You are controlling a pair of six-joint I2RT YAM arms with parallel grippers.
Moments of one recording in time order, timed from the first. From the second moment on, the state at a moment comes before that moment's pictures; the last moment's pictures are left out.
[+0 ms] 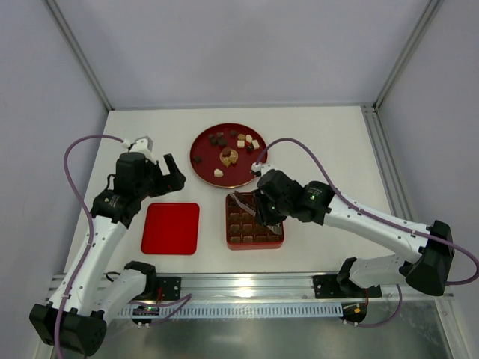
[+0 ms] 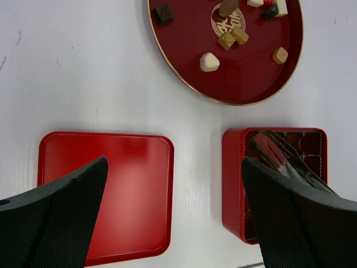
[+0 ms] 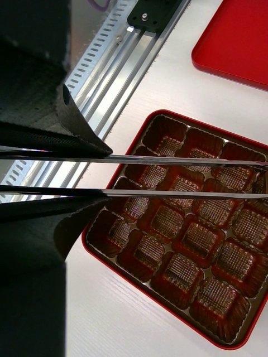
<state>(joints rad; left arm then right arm) -0.23 0.91 0.93 -0.65 0.02 -0.42 0.99 1.27 1.11 -0.78 0.09 0.55</state>
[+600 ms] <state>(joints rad) -0.23 0.91 0.93 -0.65 0.02 -0.42 0.99 1.27 1.11 -0.78 0.10 0.55</state>
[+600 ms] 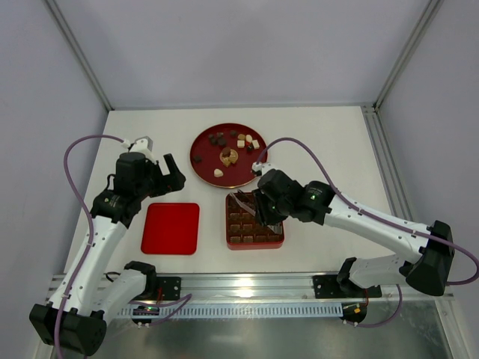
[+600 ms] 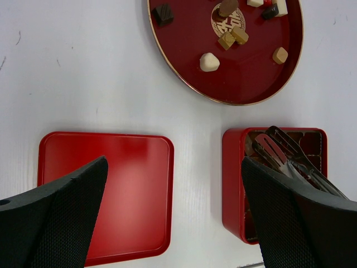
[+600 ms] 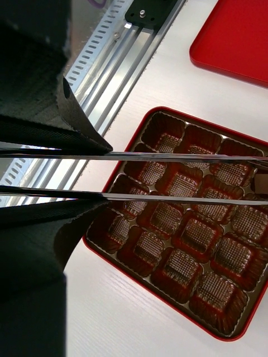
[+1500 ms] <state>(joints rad) -0.23 0.91 0.93 -0.65 0.03 -0.42 0.54 1.70 1.57 -0.76 0.02 0.29</state>
